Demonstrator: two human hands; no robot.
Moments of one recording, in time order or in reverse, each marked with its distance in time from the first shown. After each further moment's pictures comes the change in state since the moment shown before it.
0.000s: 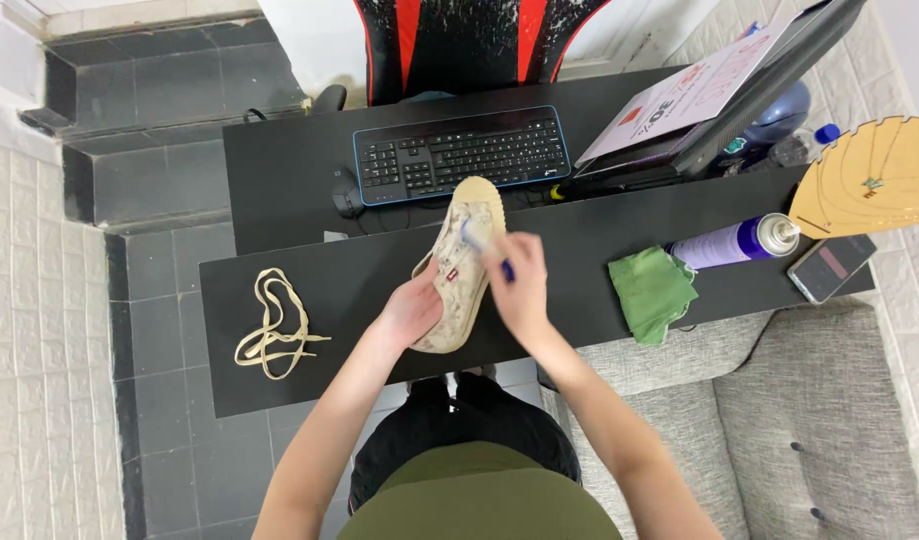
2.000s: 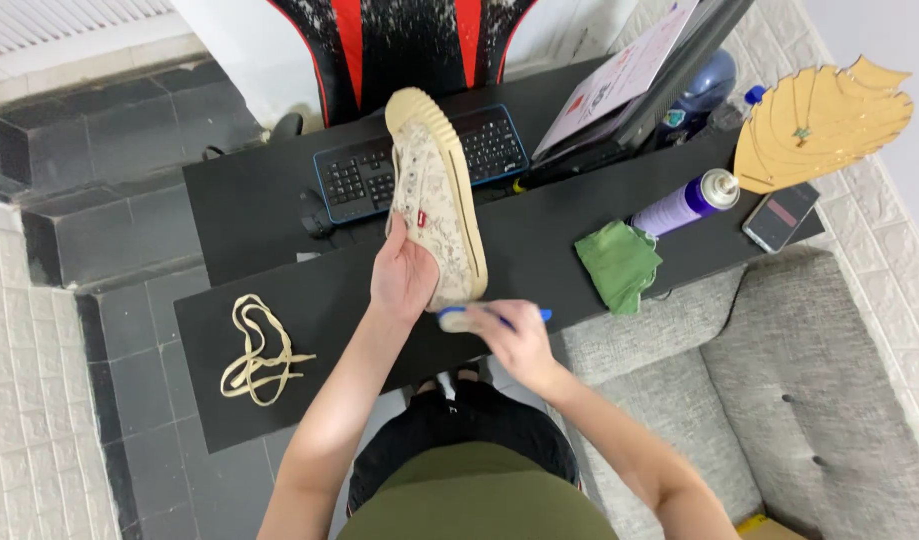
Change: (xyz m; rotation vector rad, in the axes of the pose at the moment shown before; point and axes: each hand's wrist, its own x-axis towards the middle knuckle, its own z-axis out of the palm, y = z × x) left_hand 0.021 0.007 0.040 -0.283 -0.423 0.287; right_hand -0.097 -0.014 -0.038 -0.158 0.065 -0.345
